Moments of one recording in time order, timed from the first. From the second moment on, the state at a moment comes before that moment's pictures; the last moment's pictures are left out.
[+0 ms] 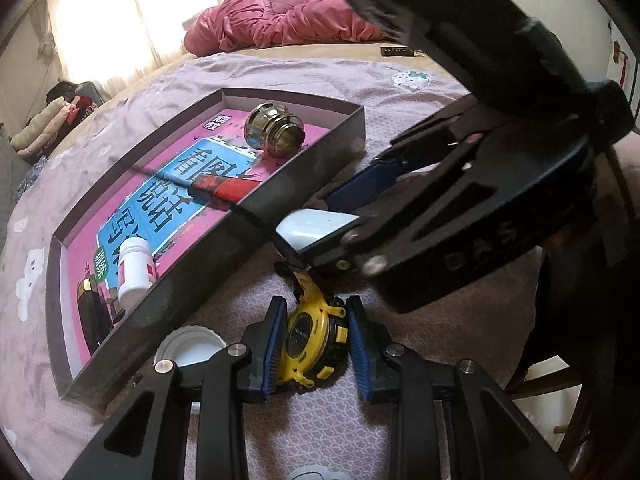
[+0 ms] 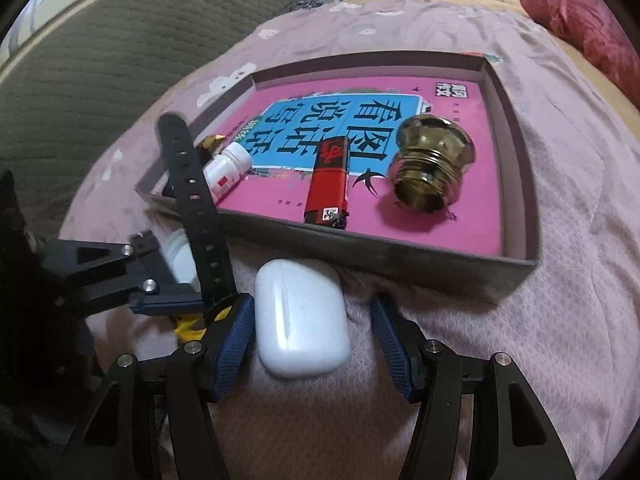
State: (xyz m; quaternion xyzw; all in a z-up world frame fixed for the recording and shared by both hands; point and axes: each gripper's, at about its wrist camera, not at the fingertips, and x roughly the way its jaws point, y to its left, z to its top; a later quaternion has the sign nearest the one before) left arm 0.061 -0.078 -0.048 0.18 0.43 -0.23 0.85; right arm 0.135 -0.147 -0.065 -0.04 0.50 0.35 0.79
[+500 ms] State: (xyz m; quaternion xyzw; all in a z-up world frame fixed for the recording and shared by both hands) left arm 0.072 -0.072 -0.048 0.13 0.44 -0.23 0.86; right arm 0.147 -0.167 -0.068 0.08 0.52 0.37 0.77
